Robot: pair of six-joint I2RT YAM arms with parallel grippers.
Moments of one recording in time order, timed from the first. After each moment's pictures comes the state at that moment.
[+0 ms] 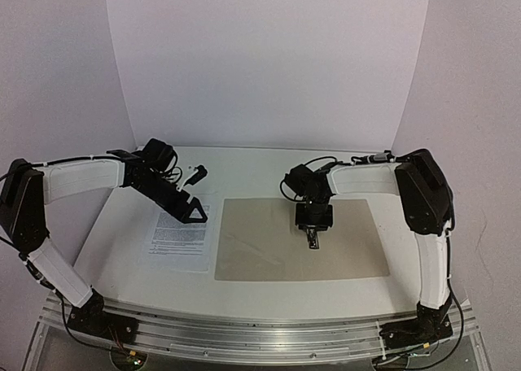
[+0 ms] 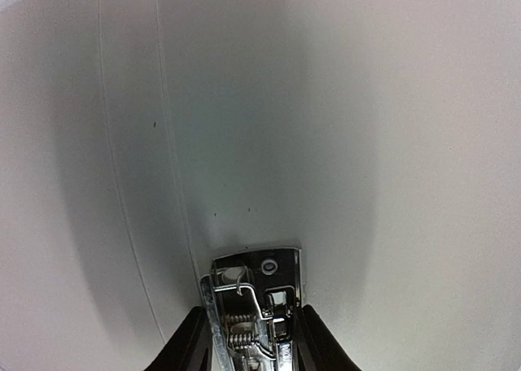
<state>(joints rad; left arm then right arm) -0.50 1.57 1.11 -0.60 0.41 0.11 0.70 2.14 1.52 -0.80 0.21 0.78</state>
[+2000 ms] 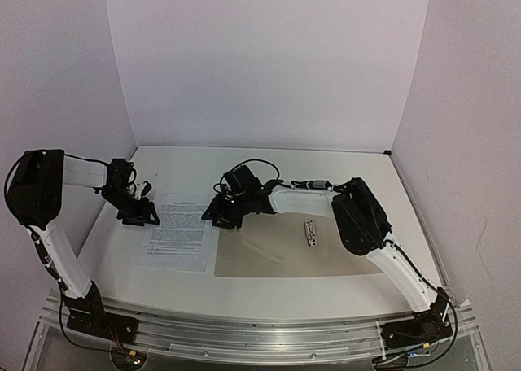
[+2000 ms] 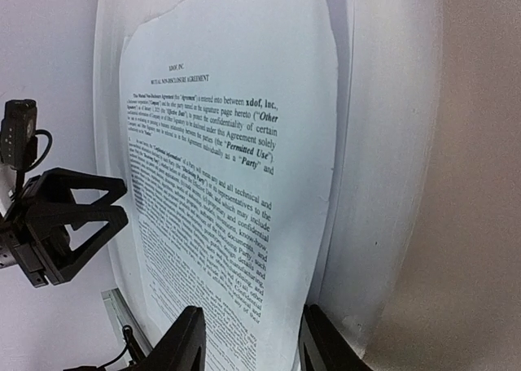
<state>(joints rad) -0.04 1.77 1.01 -0.54 0.31 -0.01 0.89 2.64 2.18 -0.28 -0.37 1.04</state>
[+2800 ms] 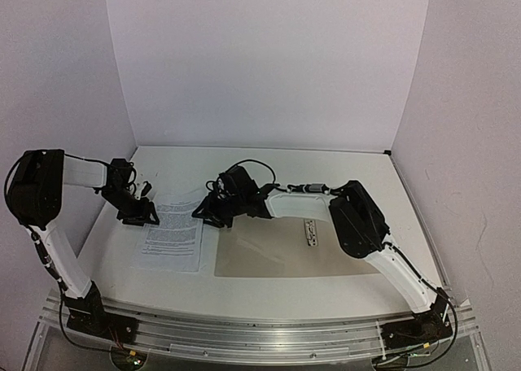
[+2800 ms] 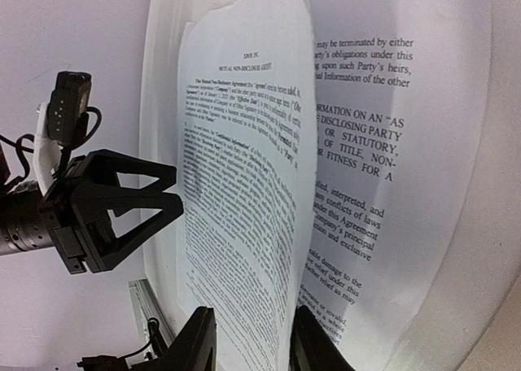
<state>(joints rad) -0.04 1.77 1.01 -0.54 0.31 -0.01 0.91 2.65 2.18 -0.15 -0.40 1.07</state>
